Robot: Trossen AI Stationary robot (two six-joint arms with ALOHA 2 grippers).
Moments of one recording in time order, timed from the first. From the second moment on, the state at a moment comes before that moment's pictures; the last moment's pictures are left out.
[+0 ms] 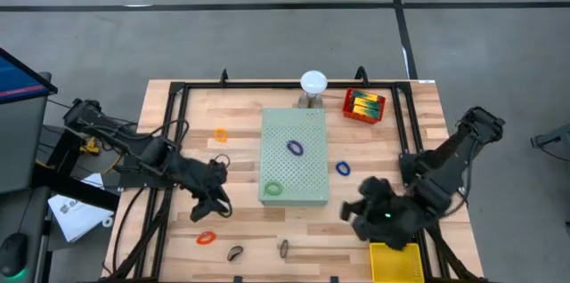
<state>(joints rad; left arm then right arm) -0.45 1.05 0.93 -0.58 0.07 -0.72 0.78 1.43 1.32 -0.96 0.60 1.41</state>
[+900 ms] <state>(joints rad) -0.54 1.06 0.77 -0.51 -0.07 -0.82 1.12 1.43 1.02 -1.12 0.07 2.17</state>
